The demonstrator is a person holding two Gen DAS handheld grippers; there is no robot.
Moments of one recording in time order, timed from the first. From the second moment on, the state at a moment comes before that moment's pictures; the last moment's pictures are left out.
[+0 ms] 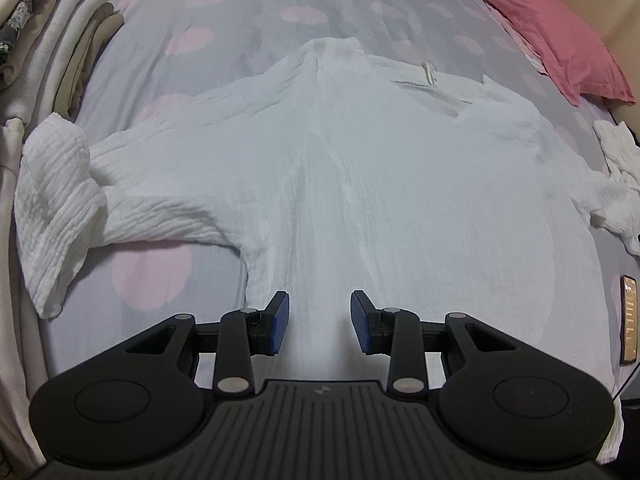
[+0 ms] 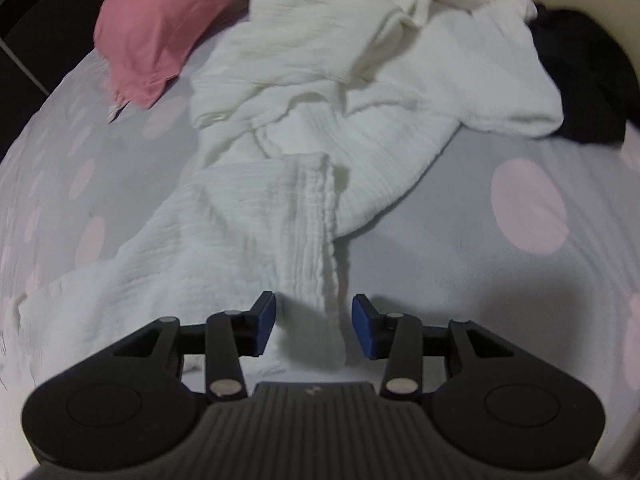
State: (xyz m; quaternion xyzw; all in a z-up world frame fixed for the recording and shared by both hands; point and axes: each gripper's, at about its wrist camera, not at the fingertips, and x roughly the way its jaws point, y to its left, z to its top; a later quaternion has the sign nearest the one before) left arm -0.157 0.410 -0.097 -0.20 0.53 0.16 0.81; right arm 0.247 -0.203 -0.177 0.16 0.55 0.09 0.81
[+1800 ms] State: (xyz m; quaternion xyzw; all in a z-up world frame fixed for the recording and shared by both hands) left arm -0.179 0.429 -0.059 -0.20 0.47 0.19 0.84; right arm 0.082 0.223 -0.034 -0.01 0.45 0.47 0.76
